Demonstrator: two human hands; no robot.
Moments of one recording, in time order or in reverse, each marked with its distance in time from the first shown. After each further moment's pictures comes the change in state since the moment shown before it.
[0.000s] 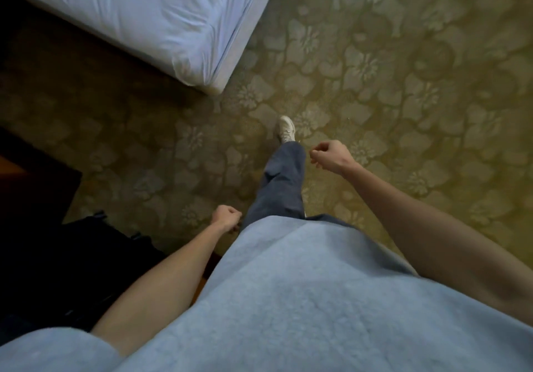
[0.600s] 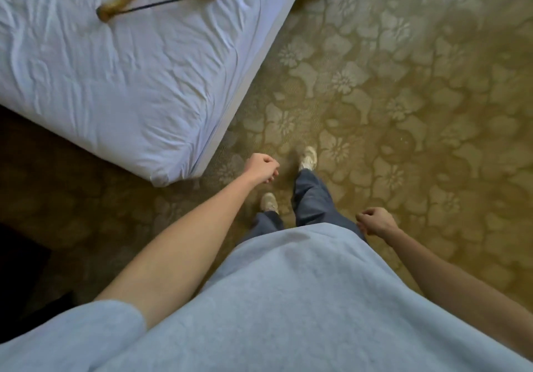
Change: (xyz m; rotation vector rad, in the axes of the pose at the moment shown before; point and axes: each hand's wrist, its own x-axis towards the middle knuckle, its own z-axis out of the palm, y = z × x) left_hand 0.068 0.525 -0.157 -0.121 -0.106 0.415; right_hand 0.150 -0.052 -0.265 -0.057 0.092 0.412
